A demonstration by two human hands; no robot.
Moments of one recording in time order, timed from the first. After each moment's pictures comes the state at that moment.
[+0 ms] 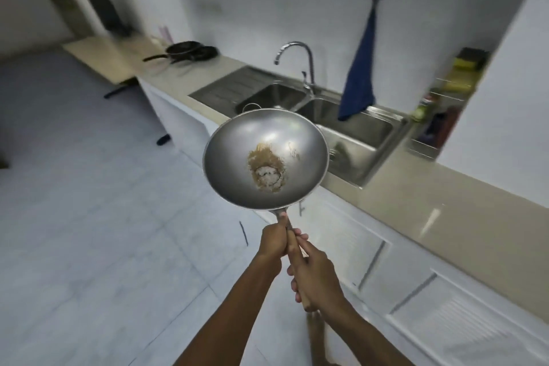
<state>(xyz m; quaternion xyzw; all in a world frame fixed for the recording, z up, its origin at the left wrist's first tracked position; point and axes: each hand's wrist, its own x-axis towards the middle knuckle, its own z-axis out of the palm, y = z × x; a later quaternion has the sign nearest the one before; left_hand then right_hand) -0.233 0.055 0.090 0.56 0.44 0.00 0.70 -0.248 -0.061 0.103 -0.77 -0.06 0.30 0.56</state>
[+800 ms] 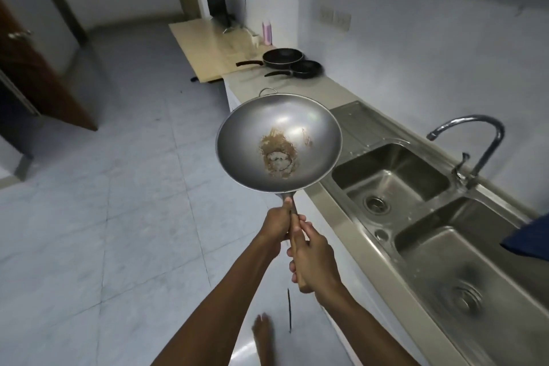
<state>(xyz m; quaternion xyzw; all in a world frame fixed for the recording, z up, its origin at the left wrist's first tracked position) 0.002 0.572 0.101 0.55 0.48 0.11 0.68 0.018 0.453 0.119 -0.76 -0.18 0.36 0.52</state>
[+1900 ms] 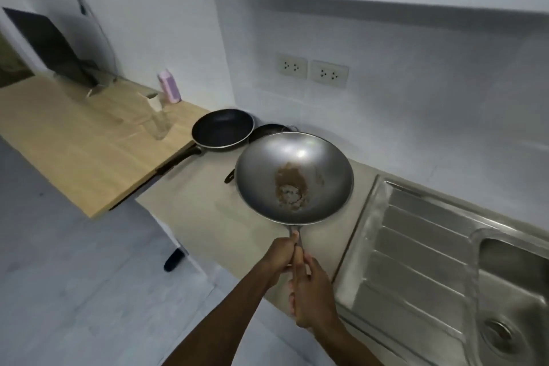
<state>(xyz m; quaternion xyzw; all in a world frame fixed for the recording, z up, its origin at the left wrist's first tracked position) 0.371 1.246 0.061 0.66 0.33 -0.17 0.65 0.319 1.138 0.072 -0.75 0.10 0.22 0.61</state>
